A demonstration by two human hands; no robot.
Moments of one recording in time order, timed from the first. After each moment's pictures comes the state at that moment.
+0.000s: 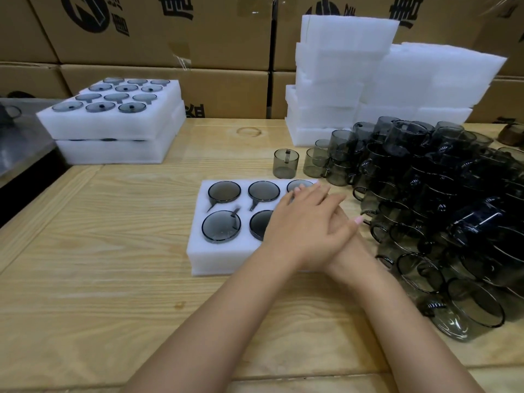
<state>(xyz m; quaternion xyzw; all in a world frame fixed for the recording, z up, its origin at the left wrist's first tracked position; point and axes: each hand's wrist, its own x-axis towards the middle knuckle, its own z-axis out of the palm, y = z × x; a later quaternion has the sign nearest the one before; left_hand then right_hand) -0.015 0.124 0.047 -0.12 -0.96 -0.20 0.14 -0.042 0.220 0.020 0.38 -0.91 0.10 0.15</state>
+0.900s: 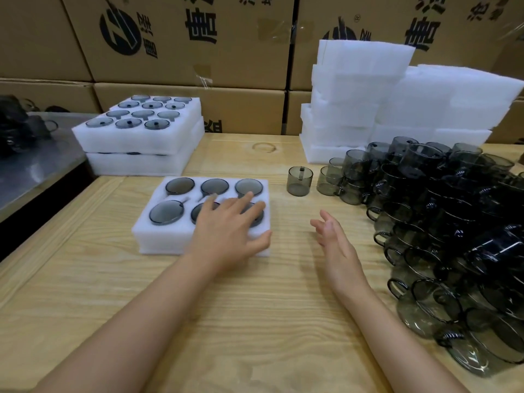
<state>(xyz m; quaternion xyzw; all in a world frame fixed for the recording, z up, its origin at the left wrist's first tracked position) -0.005 0.003 0.028 -0.02 -0.97 -0.01 0.23 -0.048 0.202 -0.008 0.14 -0.77 0.62 -0.01</state>
